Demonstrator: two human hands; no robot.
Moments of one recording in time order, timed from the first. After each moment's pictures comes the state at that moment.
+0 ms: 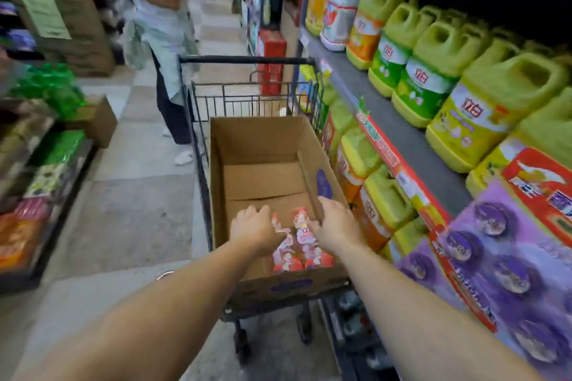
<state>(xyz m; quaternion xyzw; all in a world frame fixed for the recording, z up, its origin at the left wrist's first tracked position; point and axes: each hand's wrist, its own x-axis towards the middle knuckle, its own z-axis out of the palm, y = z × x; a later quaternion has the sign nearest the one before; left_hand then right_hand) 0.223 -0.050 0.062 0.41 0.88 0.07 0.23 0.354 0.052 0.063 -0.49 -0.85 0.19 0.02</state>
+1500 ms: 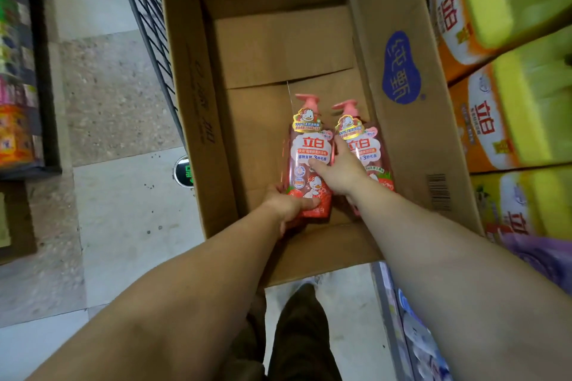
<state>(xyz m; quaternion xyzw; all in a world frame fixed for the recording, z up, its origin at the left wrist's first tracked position) 0.186 0.002 -0.155 -0.14 0.68 0.37 0.62 0.260 0.121 -0.159 -0.57 -0.63 0.52 -0.10</state>
